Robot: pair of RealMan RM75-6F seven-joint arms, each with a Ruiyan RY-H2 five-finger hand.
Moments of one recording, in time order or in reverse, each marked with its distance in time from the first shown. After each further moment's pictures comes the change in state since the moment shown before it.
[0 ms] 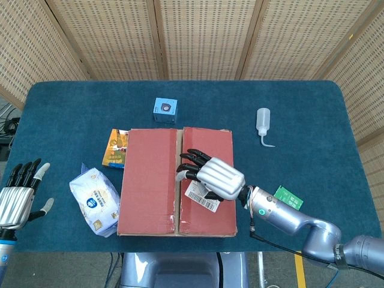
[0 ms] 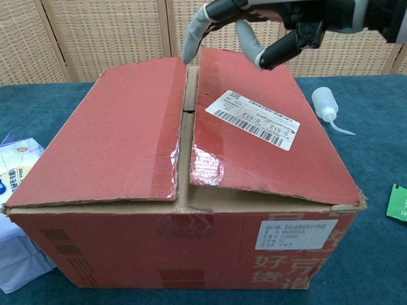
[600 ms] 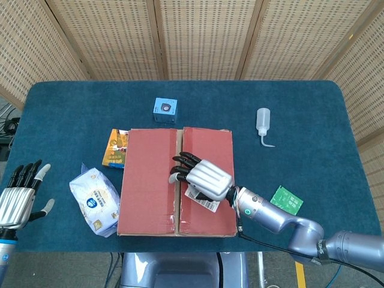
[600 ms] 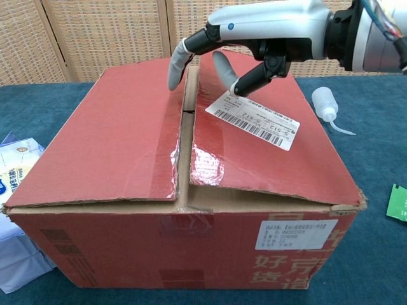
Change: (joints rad) left arm -0.005 -0.010 0.006 0.018 -0.014 -0.020 -0.017; right arm 0.050 -0.098 -0.013 0.038 0.110 -0.032 -0.152
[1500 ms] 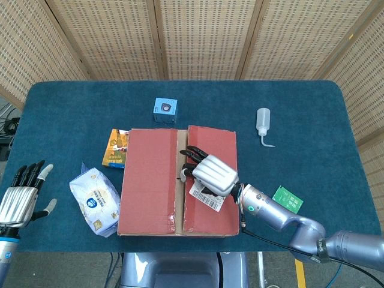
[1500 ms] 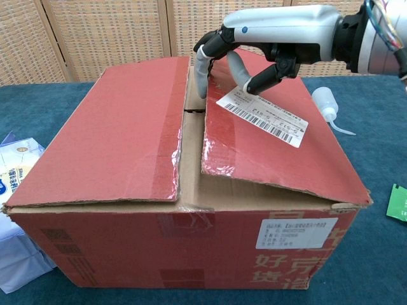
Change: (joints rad) left arm -0.015 -0.007 0.000 0.007 -0.019 -0.029 -0.011; right arm -0.009 -0.008 -0.027 0.049 0.027 0.057 -0.067
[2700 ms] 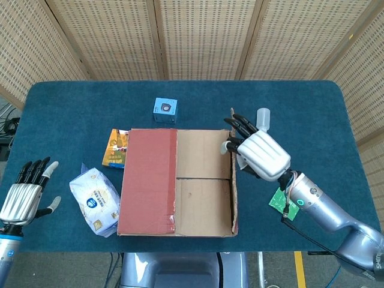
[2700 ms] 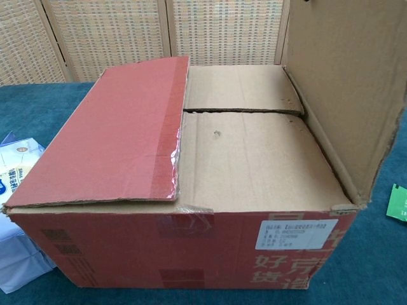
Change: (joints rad) left arm -0.022 0.010 0.000 -0.028 0.031 0.006 0.013; right arm -0.134 0.375 0.036 -0.150 -0.012 0.158 0.024
